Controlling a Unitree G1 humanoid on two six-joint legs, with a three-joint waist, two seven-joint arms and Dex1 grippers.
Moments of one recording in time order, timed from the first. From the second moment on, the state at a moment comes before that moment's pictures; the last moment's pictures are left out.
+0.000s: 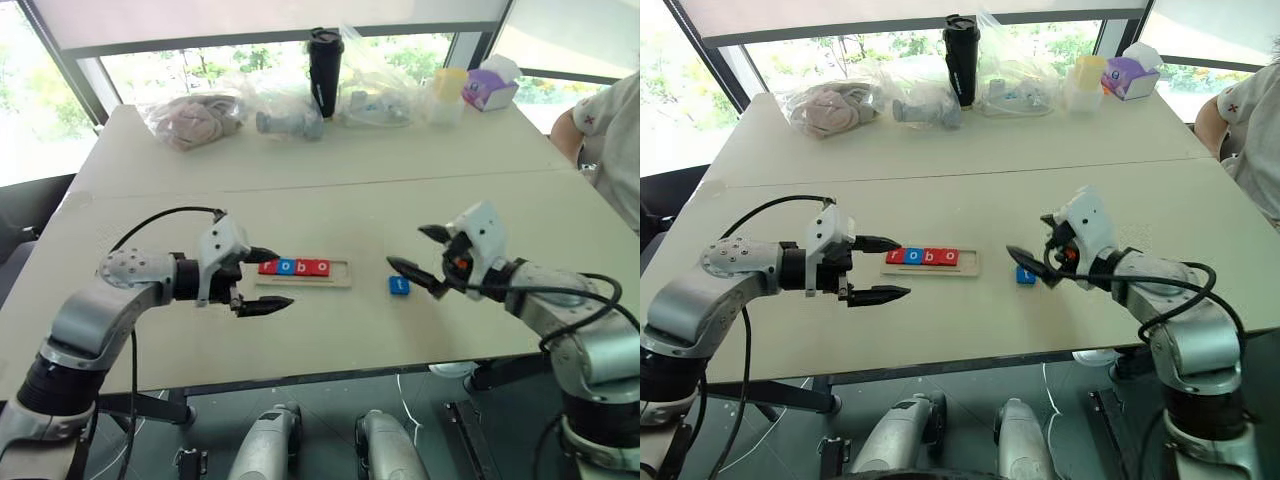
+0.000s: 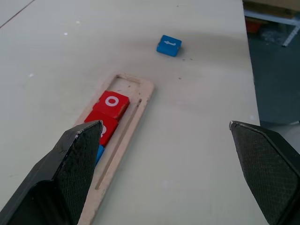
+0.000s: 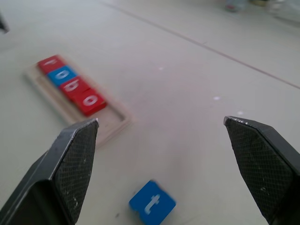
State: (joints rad) left arm -0.39 0.81 -0.07 -0.34 -0.50 0.65 -1.08; right arm -0.24 -0.68 -0.14 -0.44 0.38 0.76 0.84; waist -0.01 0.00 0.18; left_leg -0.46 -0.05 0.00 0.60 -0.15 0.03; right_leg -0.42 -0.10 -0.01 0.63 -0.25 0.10
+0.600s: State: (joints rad) left arm -0.49 0.78 -0.14 -0.28 -0.47 0.60 -1.15; right arm -0.44 -0.73 0.11 0.30 0.19 0.17 1.17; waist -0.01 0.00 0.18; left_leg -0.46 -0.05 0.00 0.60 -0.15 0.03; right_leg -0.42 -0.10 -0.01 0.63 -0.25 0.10
